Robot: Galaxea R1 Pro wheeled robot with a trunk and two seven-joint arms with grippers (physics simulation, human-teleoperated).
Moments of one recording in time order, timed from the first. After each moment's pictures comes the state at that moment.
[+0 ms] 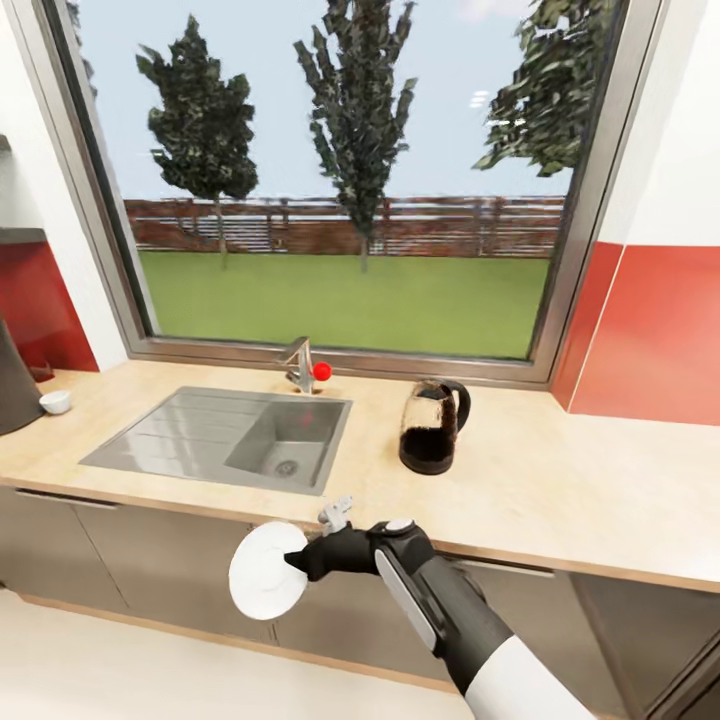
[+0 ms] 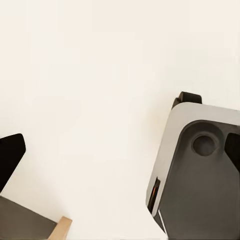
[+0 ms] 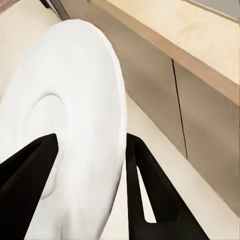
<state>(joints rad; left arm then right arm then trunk) -0.21 0.17 -0.09 -0.07 0.27 0.05 0.07 -0.59 0.17 0.52 -1.03 -0.21 0.65 0.41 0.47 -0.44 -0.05</state>
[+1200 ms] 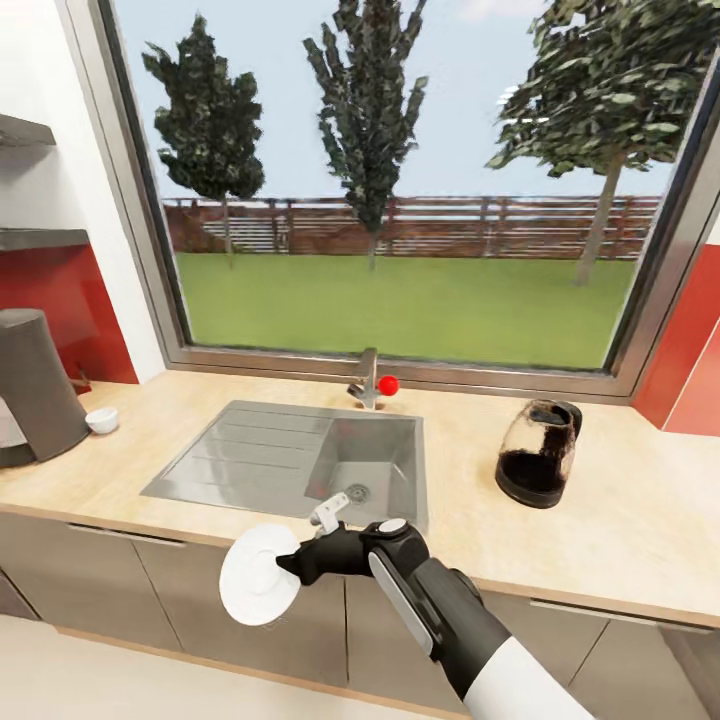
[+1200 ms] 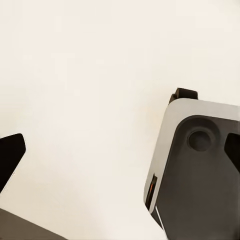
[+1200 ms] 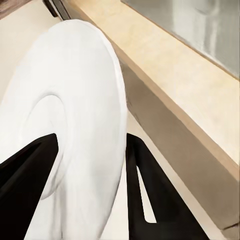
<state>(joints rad) -0.20 0.16 -0.10 -0.07 0.26 0.05 0.07 -0.59 0.17 0.57 -1.06 -0.21 0.65 0.41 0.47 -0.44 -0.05</state>
